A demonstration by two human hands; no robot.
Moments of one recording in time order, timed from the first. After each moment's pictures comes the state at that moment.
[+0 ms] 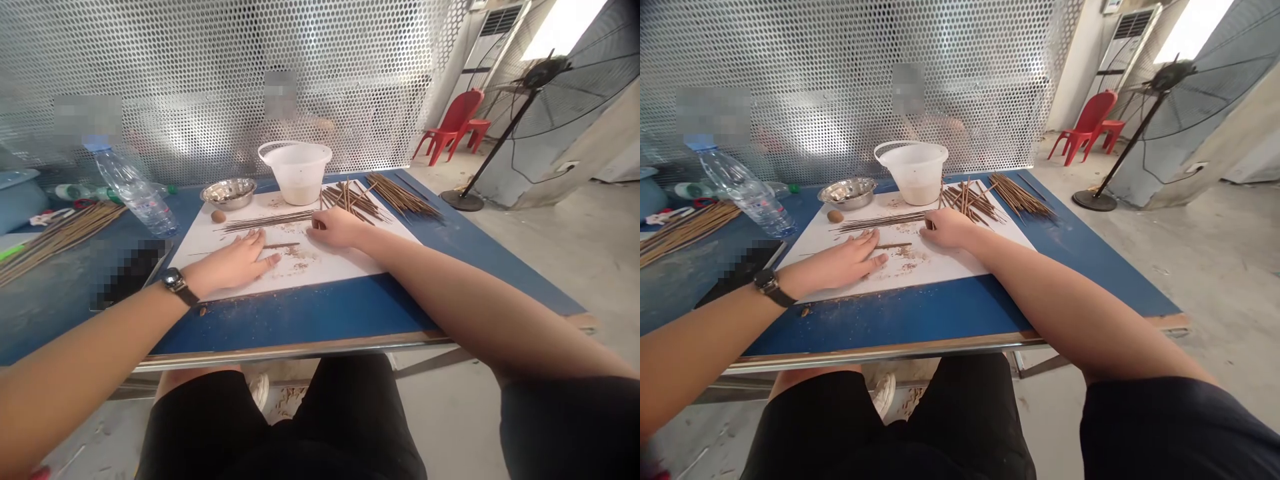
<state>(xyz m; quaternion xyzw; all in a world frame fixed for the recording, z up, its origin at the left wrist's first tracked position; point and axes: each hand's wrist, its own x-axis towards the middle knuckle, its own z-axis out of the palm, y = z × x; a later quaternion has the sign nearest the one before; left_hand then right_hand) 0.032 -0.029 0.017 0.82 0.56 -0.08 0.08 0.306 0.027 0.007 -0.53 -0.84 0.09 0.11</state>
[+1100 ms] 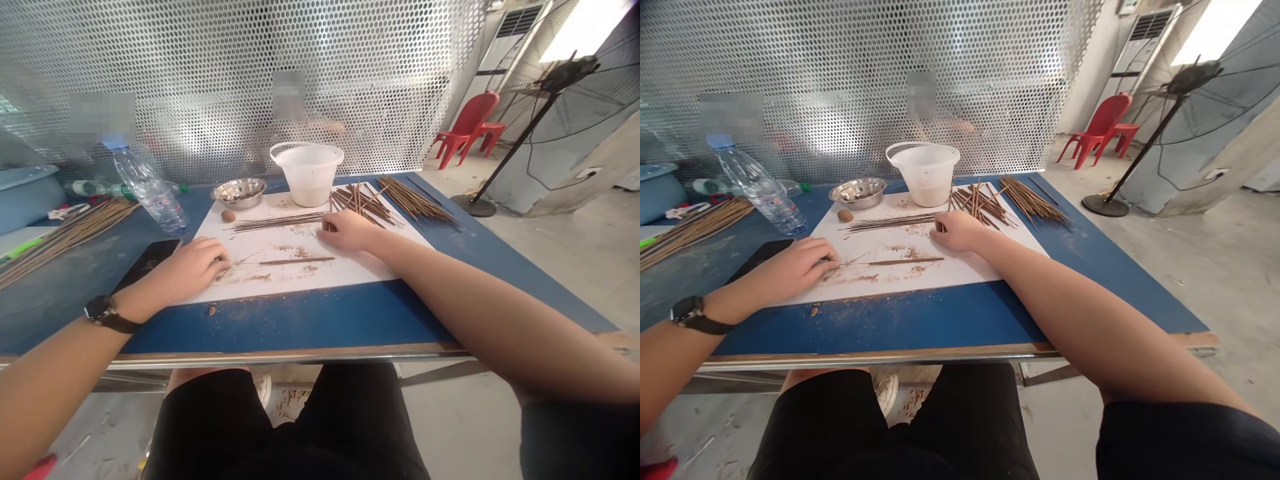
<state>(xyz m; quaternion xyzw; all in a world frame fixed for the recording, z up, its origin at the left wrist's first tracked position) -0.071 -0.039 0.017 0.86 0.51 0.07 0.01 0.307 0.030 0.006 -0.53 -0.83 0.10 0.11</state>
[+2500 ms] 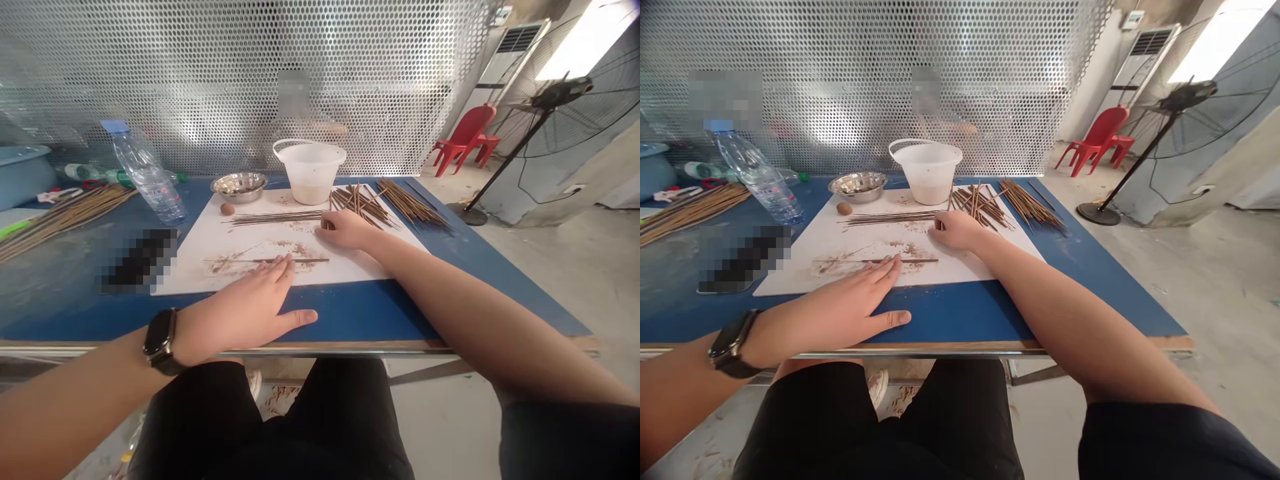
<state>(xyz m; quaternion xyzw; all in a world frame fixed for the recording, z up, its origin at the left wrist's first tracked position) 0.067 -0.122 0.027 0.84 0.52 -0.09 0.14 0.308 0.031 0.004 -0.53 -0.84 0.09 0.12</state>
